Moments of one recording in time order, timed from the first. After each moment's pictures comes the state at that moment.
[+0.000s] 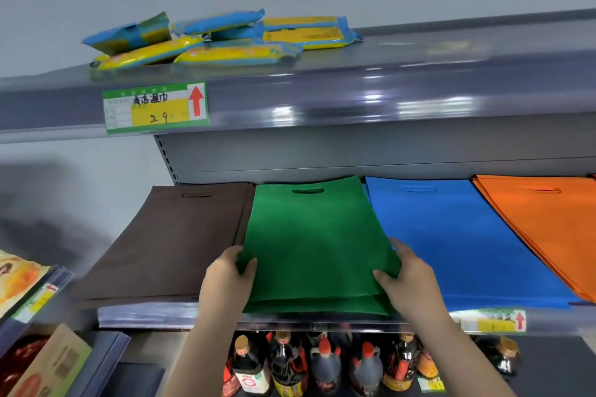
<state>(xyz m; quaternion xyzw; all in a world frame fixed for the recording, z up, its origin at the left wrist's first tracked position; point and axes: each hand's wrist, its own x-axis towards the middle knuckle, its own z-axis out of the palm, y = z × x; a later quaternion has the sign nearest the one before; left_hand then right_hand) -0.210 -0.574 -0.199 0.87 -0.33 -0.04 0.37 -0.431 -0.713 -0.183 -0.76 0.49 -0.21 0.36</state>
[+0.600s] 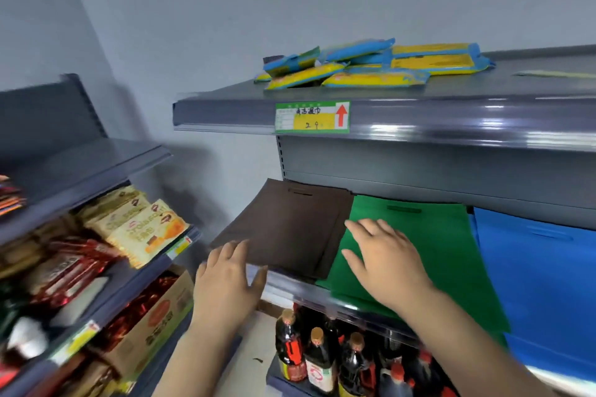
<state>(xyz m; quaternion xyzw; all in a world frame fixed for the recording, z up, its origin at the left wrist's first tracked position) -0.208 -0.447 -0.152 0.93 -0.28 0.17 0.17 -0.336 -0.638 -0.107 -0.98 0.16 -0.13 0.04</state>
